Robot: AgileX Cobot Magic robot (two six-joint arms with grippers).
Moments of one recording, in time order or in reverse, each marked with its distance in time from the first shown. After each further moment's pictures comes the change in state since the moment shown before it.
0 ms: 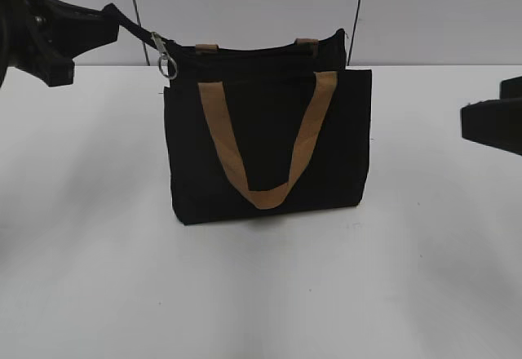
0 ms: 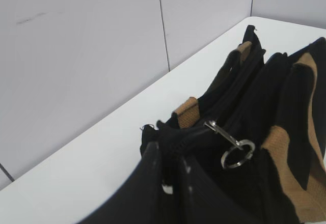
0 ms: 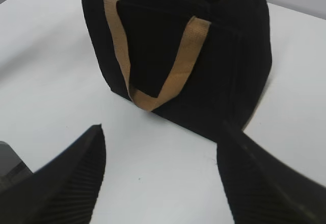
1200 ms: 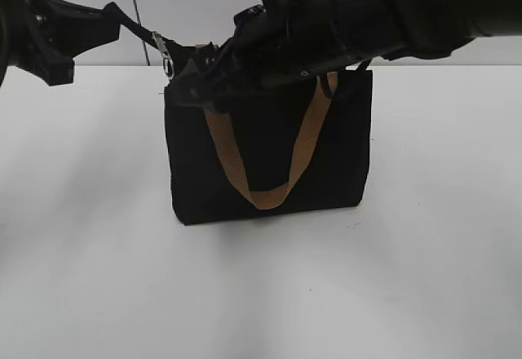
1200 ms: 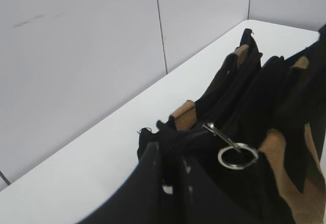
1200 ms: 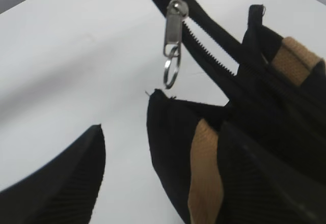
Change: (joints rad) left arm 0.000 0.000 0.000 -0.005 -0.014 0.000; right arm 0.696 0.914 -0.563 0.115 -0.452 -0.029
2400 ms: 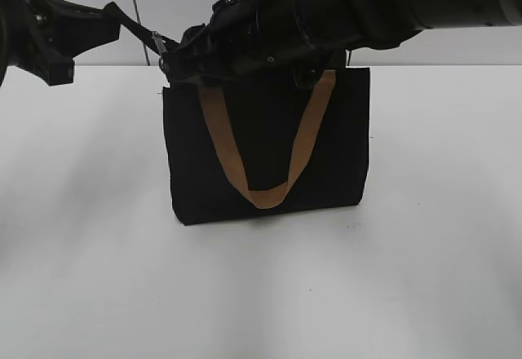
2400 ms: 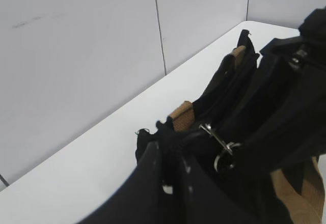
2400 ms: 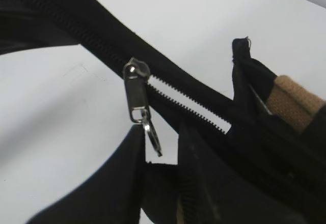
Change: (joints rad) left arm 0.000 0.000 0.000 0.000 -0.004 0.000; right arm 0.006 0.155 -0.163 0.026 -0.025 0.090
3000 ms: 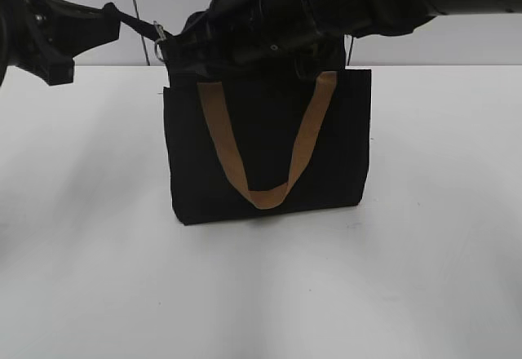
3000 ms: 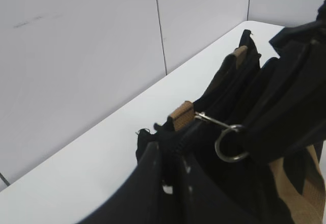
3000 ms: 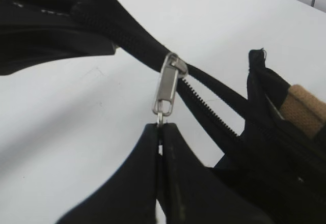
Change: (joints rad) left arm 0.000 0.000 0.000 -0.001 0.001 0.000; right arm 0.000 -0.031 0.000 0.000 0.037 0.007
